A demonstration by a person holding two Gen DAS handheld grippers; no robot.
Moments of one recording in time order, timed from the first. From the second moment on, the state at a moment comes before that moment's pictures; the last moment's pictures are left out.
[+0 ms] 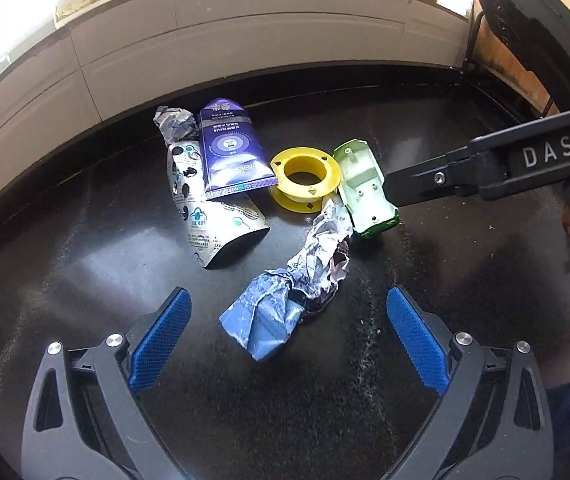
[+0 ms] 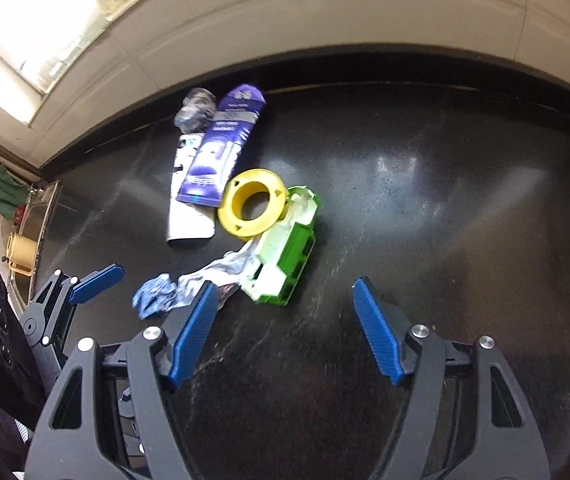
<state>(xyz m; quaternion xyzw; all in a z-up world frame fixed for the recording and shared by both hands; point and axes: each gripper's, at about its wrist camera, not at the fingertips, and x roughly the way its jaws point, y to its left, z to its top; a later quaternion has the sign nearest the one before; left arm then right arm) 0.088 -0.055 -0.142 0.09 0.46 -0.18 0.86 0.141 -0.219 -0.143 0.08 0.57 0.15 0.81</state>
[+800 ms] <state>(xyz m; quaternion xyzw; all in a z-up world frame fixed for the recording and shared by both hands) 0.061 -0.077 -0.131 0.10 0.47 -0.21 0.85 0.121 -0.227 -0.129 0.07 0.55 0.17 0.81</state>
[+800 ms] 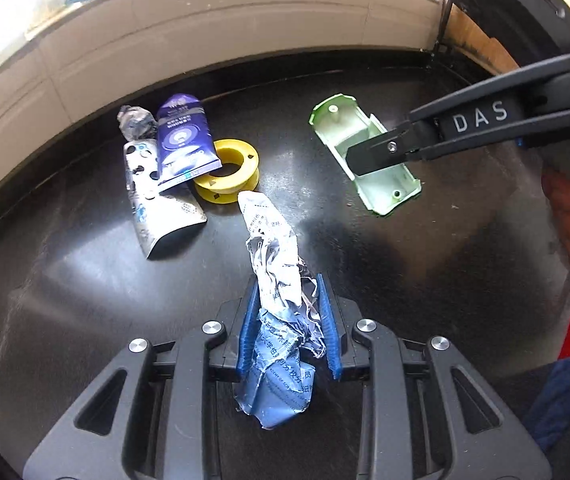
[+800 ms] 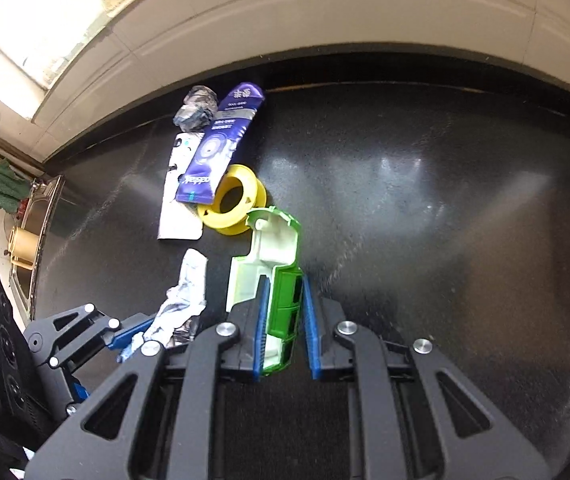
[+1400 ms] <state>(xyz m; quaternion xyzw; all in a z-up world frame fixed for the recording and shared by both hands) -0.031 -0.064 -0.105 0.05 0.47 -0.14 0.87 0.029 -0.224 -0.109 0.01 0.54 0.20 0.82</state>
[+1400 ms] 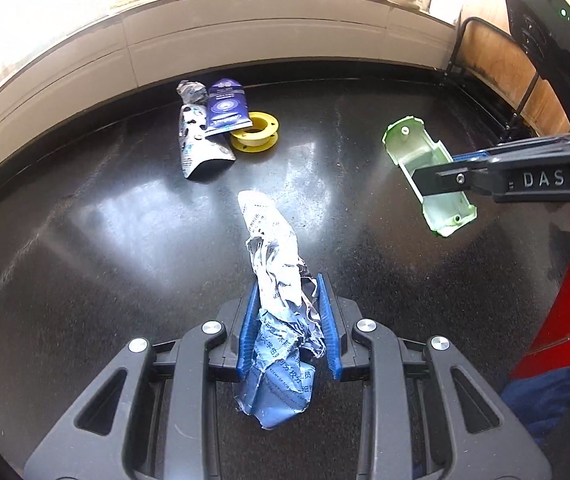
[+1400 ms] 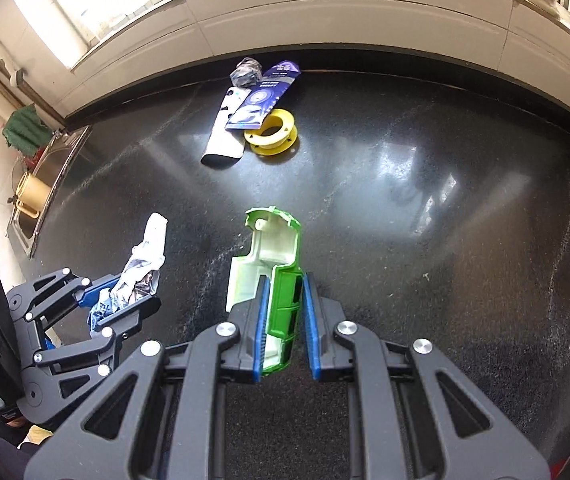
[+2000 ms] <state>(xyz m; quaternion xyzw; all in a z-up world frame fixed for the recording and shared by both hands) -0.162 0.107 -0.088 -0.09 0.45 0.15 0.88 -0.013 0.005 -0.101 -0.14 0.50 0.43 0.74</state>
